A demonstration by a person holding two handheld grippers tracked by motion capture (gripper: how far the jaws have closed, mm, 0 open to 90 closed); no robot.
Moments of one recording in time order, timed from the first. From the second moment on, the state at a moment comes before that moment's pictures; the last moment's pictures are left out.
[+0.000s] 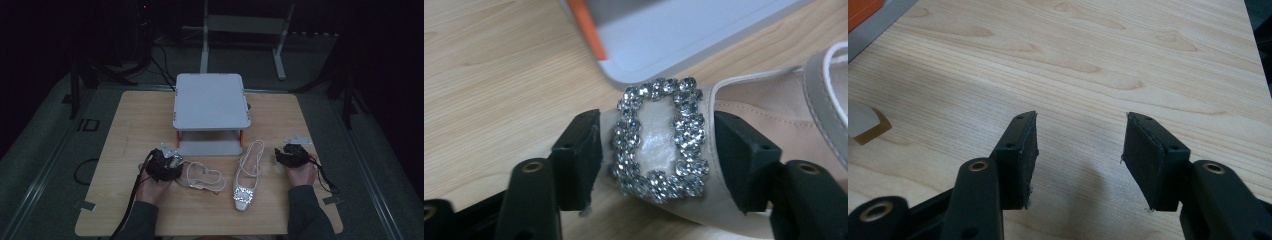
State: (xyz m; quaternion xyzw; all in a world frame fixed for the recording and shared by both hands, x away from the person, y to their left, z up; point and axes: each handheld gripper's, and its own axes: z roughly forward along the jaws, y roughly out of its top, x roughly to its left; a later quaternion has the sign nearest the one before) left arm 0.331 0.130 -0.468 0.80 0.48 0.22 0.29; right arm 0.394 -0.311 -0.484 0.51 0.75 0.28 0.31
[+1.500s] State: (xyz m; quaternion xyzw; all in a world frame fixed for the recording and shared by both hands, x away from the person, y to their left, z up) left arm 0.387 0.196 -0.456 0.77 0.55 0.15 0.29; right arm 0.392 -0.312 -0.489 0.51 0.75 0.28 0.30
